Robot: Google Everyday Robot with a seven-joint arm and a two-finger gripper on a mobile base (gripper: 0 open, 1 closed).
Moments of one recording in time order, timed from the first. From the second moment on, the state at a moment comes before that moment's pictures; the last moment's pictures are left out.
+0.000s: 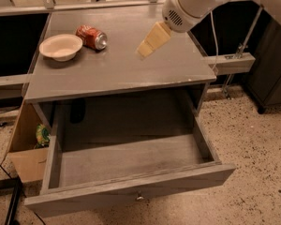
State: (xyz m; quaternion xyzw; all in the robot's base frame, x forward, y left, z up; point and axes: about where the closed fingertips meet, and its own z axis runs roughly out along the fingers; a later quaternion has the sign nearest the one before) arm 0.634 -0.055 0.968 -0.44 0.83 0.03 0.35
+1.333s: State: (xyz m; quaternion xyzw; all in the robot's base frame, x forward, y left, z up) arm 0.689 -0.027 0.943 -0.41 0.81 0.05 0.41
